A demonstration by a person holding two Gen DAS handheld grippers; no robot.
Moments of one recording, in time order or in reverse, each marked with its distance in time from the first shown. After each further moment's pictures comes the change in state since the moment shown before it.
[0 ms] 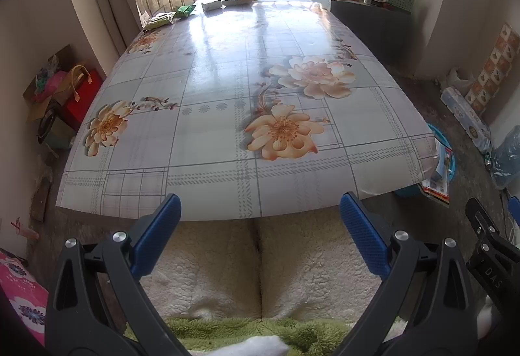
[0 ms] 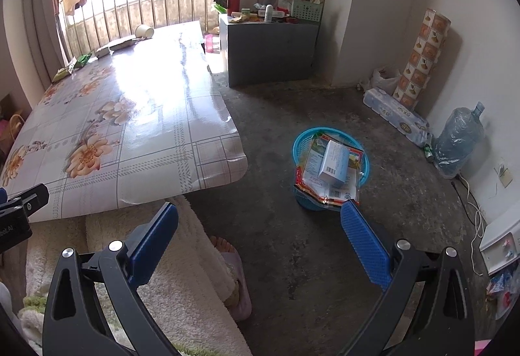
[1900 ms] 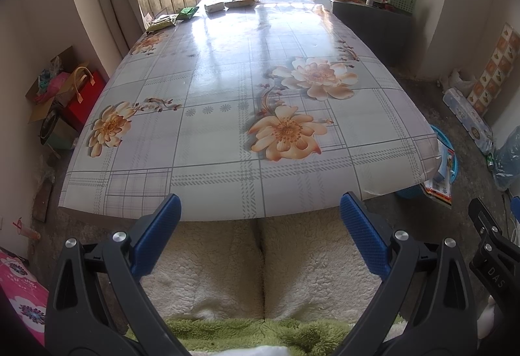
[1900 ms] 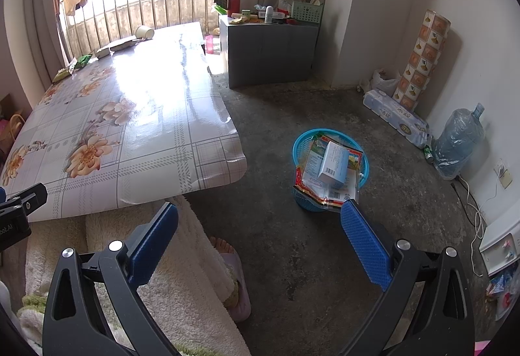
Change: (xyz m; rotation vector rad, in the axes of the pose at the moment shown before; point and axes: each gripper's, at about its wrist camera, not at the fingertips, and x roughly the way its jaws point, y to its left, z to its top) left arm -0.002 0.001 -0.001 -0.005 -0.004 0.006; right arm -0.002 -0.002 0.000 -0.005 -0.001 0.006
